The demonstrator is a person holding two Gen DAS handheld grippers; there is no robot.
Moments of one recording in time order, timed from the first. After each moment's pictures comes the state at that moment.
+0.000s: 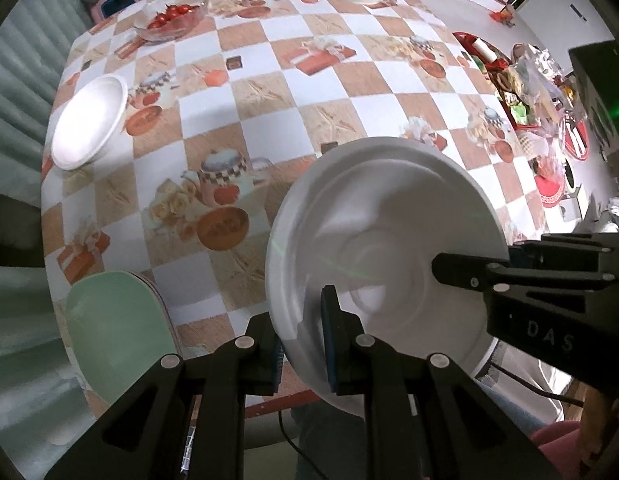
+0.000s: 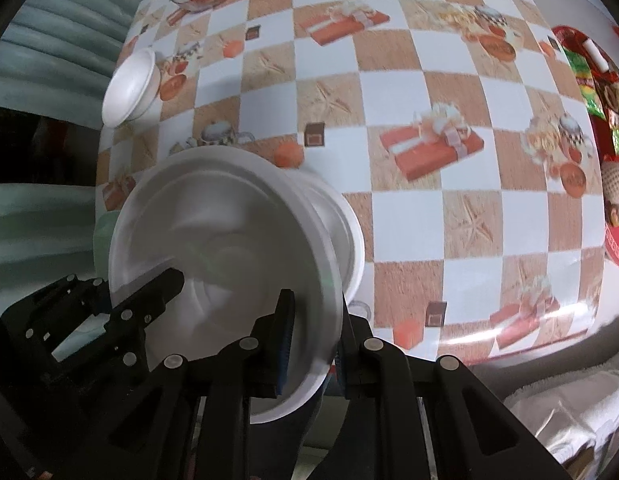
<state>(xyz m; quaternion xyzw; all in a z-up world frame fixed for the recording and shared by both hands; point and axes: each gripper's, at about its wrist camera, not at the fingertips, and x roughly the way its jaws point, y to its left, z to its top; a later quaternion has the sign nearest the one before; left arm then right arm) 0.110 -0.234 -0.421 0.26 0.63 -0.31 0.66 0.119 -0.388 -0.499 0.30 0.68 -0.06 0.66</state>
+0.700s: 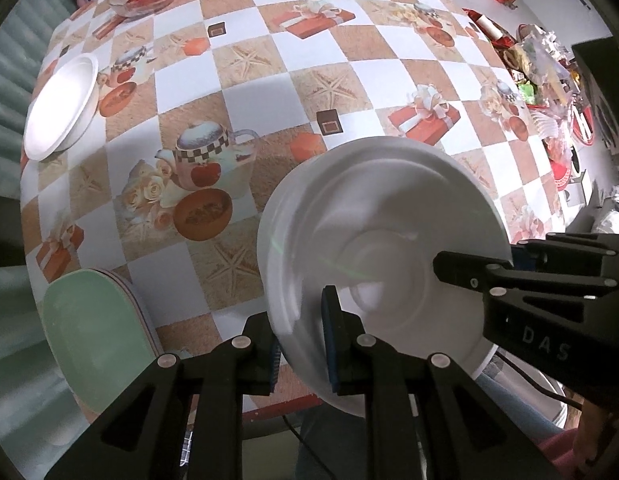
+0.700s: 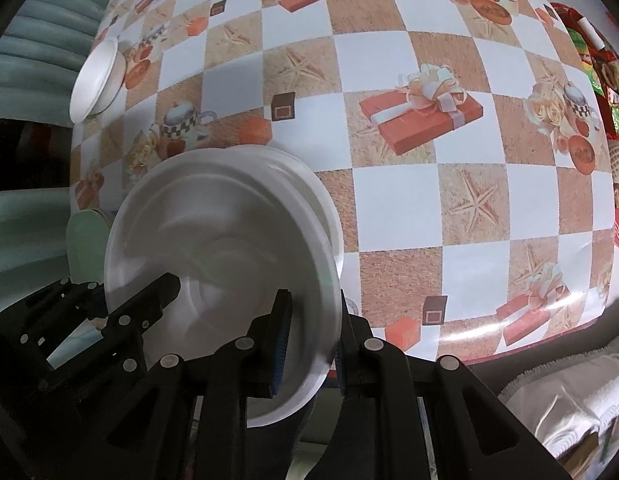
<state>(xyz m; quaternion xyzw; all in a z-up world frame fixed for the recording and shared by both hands) 0.110 -0.241 -0.461 0.28 0.66 -0.30 0.63 0.117 -0.388 -0.536 0.31 0.70 -0.08 0.64</state>
